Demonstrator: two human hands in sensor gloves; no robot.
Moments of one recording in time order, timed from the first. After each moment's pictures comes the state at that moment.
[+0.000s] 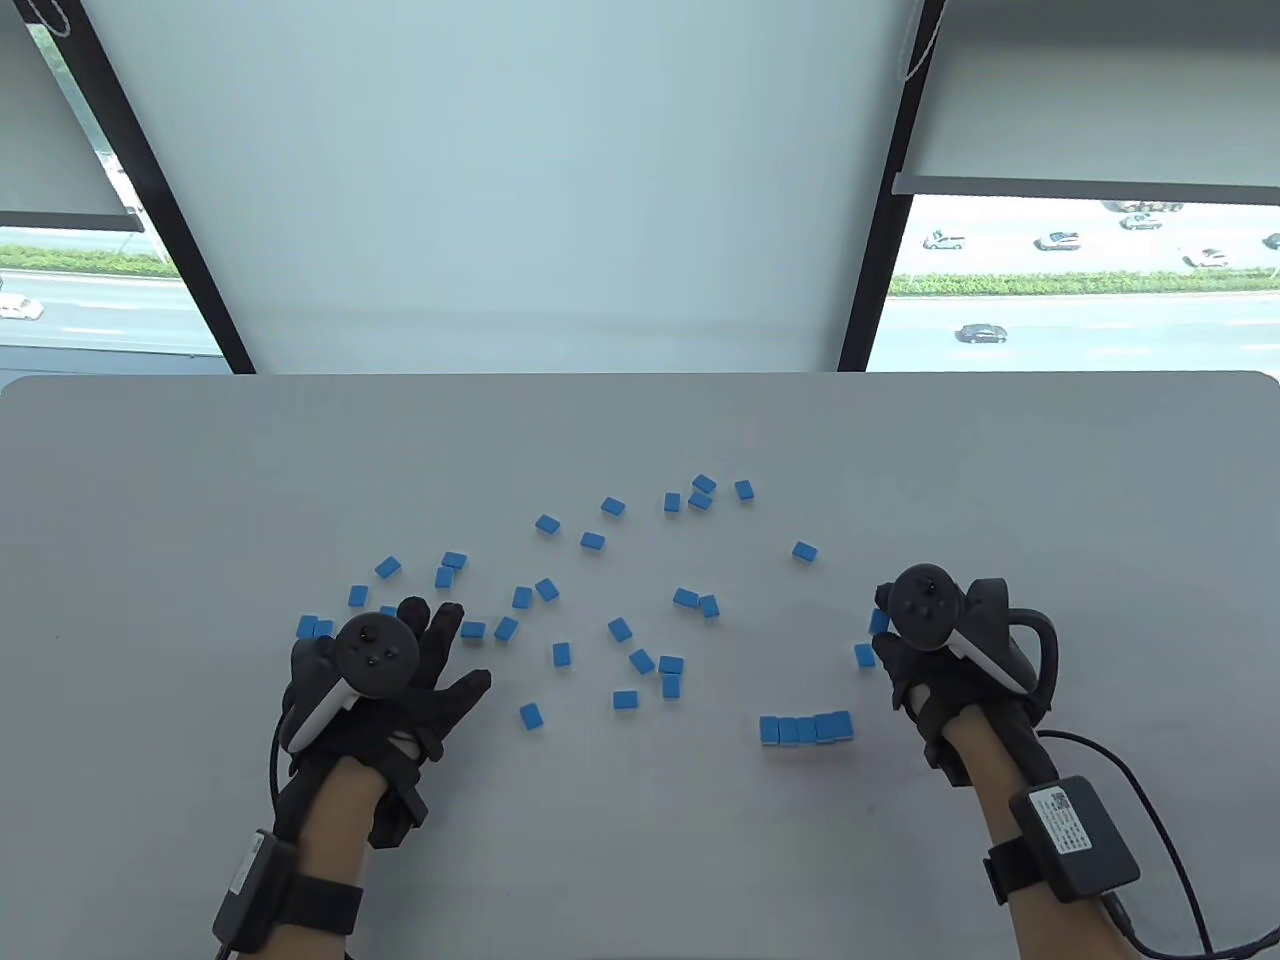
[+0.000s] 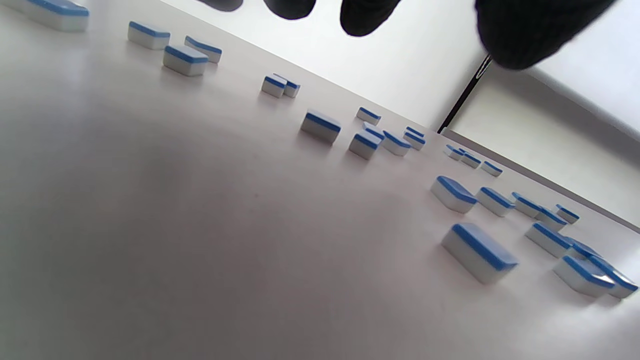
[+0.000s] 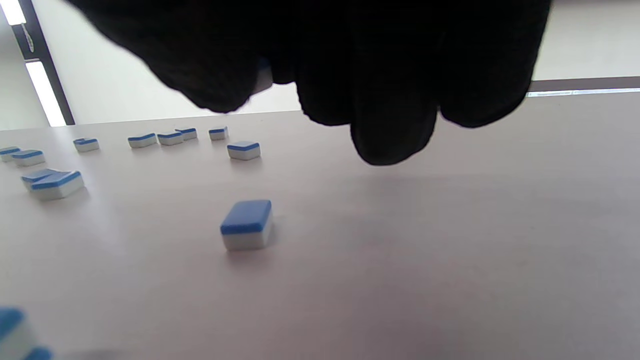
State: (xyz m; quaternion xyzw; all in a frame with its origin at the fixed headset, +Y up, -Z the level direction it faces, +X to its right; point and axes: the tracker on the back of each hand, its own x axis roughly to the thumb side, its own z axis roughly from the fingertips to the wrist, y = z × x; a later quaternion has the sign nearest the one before) left_hand -0.274 -0.741 -0.348 -0.11 -0.03 0.20 0.97; right_hand 0.238 -0.718 -0.376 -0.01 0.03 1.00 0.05
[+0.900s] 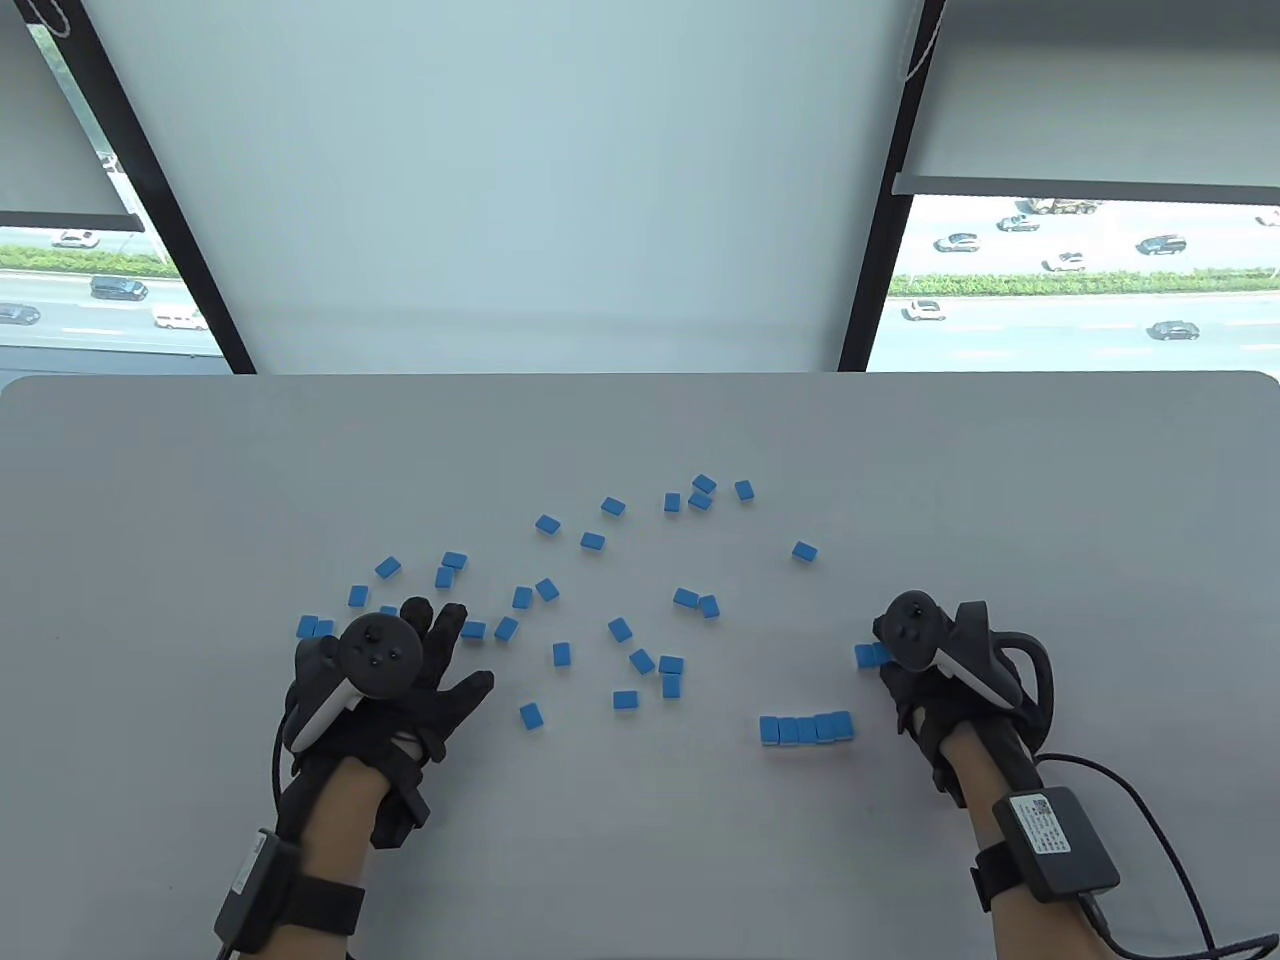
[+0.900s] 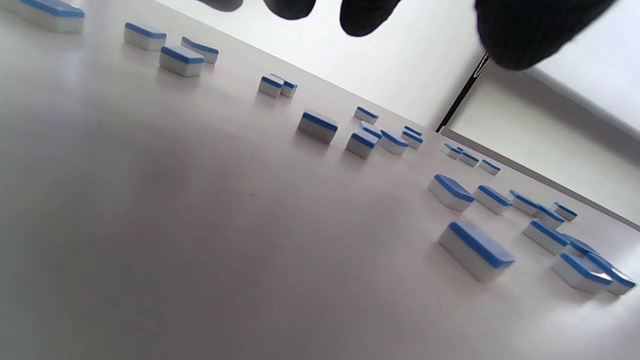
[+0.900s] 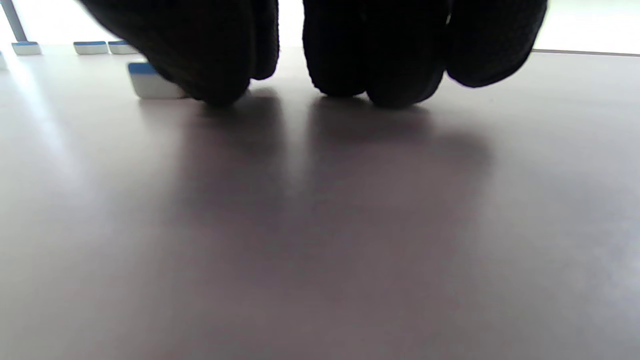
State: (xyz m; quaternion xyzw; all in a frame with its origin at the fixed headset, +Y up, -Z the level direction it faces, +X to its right) left_hand -0.274 -0.740 -0.347 -0.11 -0.03 0.20 0.97; right_hand 0.243 -0.757 -0.382 -0.02 0.07 1.00 0.01
